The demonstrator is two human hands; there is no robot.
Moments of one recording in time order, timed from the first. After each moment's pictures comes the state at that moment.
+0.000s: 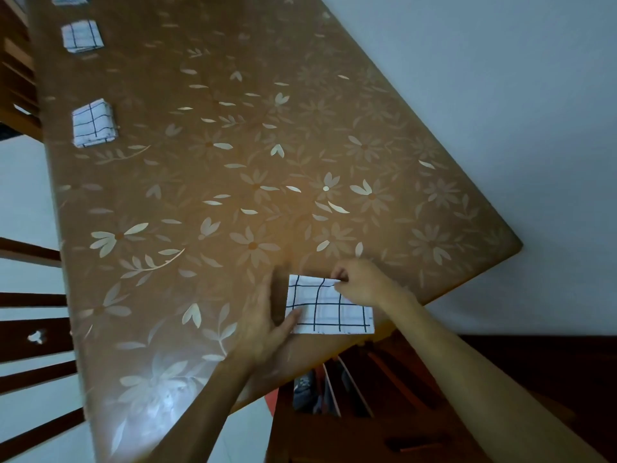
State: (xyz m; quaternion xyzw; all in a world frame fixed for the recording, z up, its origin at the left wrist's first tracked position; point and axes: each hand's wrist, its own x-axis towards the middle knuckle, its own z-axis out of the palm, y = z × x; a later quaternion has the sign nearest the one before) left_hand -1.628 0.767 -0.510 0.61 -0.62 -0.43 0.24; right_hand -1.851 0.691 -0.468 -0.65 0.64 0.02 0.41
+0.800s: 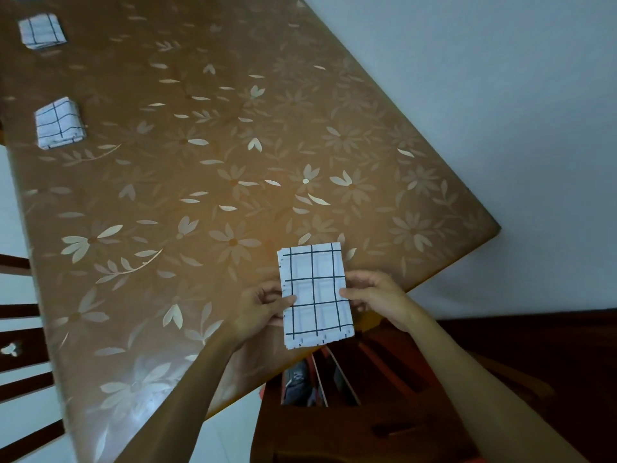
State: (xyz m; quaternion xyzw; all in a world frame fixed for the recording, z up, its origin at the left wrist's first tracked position) left_hand -1.646 0.745 -0.488 0.55 -0.39 -0.71 0.23; right_hand -1.903 0.746 -0.467 -0.39 0.63 -0.19 0.64
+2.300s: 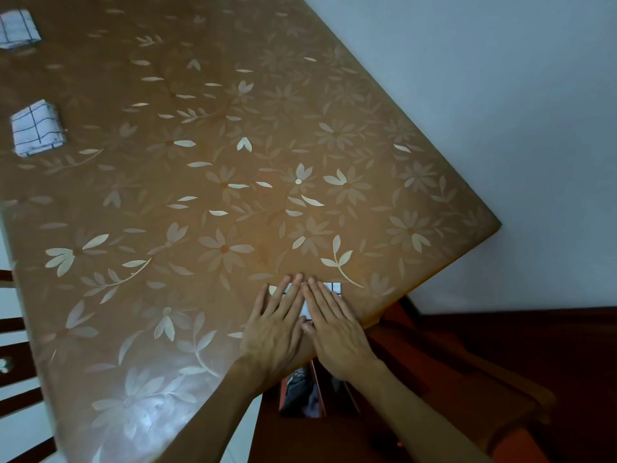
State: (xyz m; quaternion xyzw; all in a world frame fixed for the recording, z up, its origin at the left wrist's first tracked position) left_hand -1.675 0.772 -0.540 0.48 -0.87 -0.12 -0.04; right_hand -1.841 0.796 -0.540 -0.78 0.61 0.02 0.17
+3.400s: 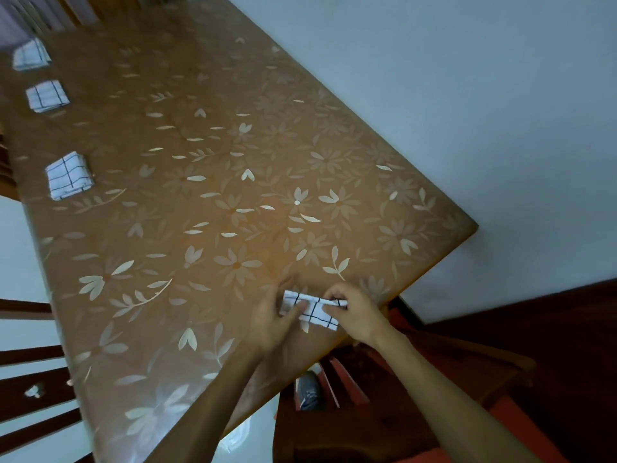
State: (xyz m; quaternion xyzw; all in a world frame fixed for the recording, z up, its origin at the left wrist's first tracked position) left_hand -1.658 0.749 -0.469 0.58 -0.60 -0.51 0.21; right_hand -1.856 0.771 -0.465 -0.53 0.69 -0.20 0.45
